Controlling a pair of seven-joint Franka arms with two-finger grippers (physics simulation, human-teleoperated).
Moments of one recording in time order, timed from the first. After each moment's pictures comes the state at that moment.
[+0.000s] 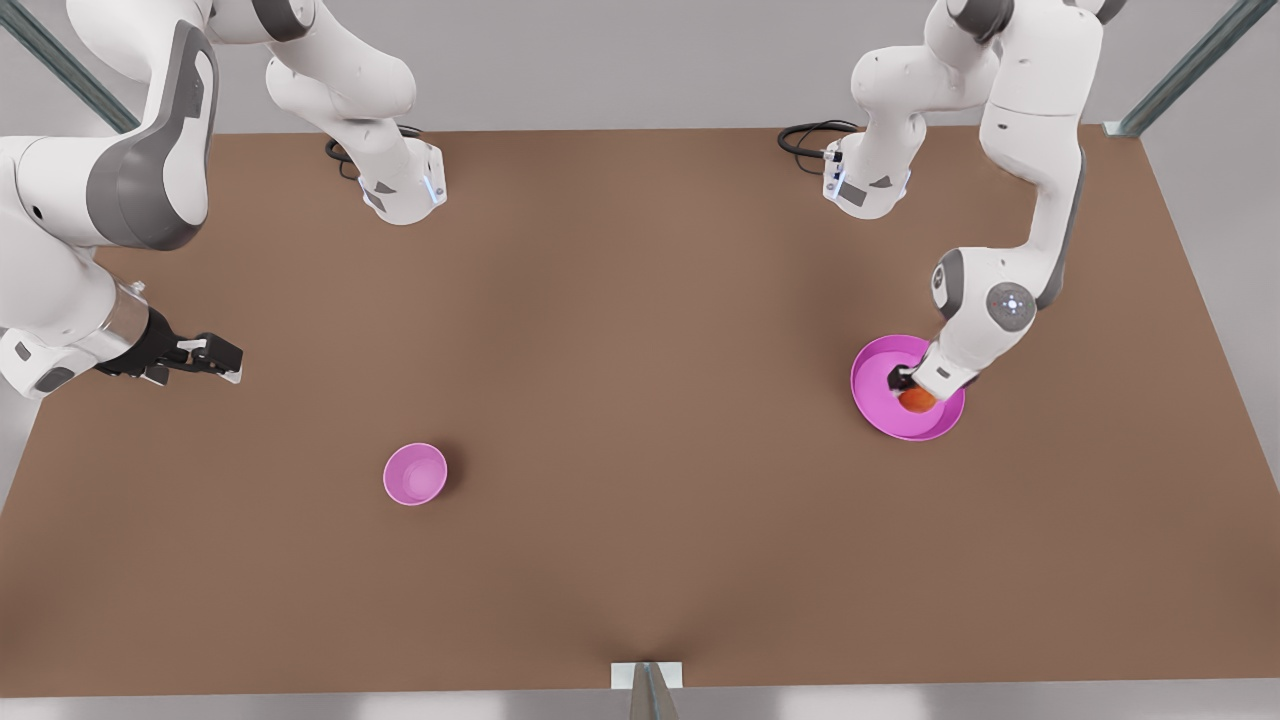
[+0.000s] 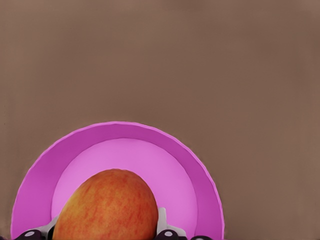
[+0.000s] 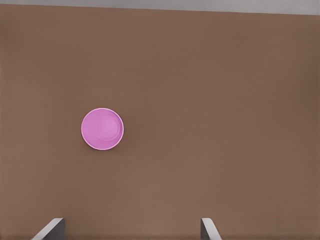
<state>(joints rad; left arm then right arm) 0.01 0.17 -0.03 -2.34 0.00 2.59 -0.02 -0.05 0.21 0.04 -1.31 -0.03 1.51 -0.04</state>
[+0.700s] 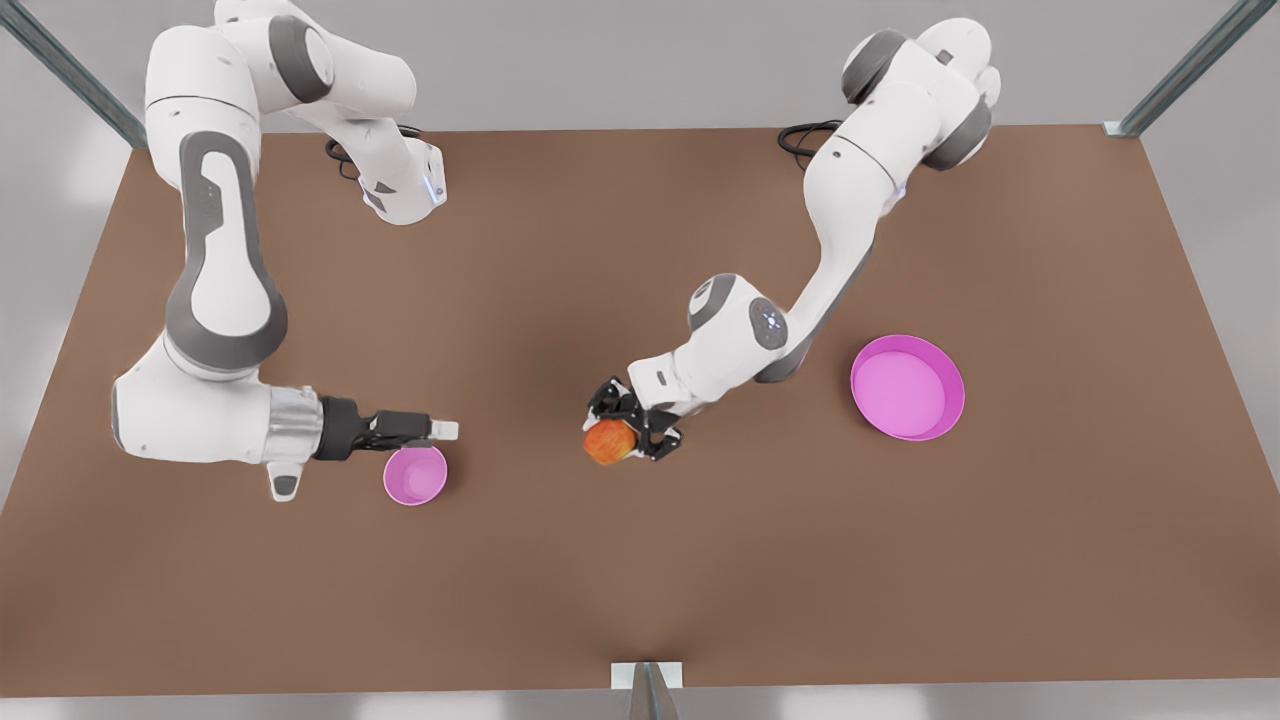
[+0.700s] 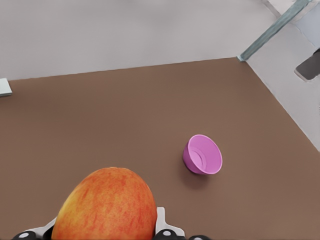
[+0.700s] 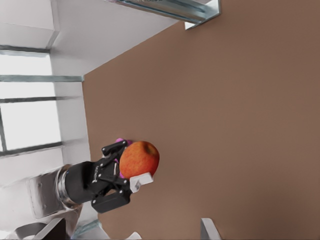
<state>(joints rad) -0.42 0.74 -0.37 -1.38 -0.36 2.75 0.15 -0.01 0.51 0.17 -1.31 0.92 1.76 -0.01</state>
